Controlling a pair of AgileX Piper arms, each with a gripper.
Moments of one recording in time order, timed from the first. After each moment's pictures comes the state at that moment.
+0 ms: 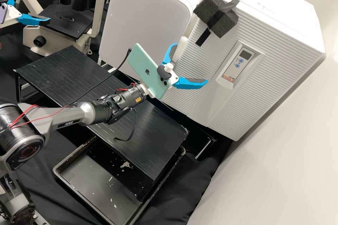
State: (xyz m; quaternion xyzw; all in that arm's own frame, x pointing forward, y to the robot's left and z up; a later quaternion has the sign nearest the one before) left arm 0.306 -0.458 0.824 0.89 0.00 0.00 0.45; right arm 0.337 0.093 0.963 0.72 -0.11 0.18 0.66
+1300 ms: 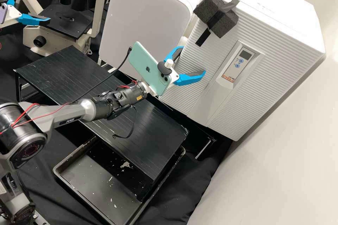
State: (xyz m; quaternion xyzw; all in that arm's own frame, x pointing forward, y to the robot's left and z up) left arm 0.306 -0.458 0.824 0.89 0.00 0.00 0.45; right arm 0.342 0.096 0.964 0.71 -0.14 0.16 0.67
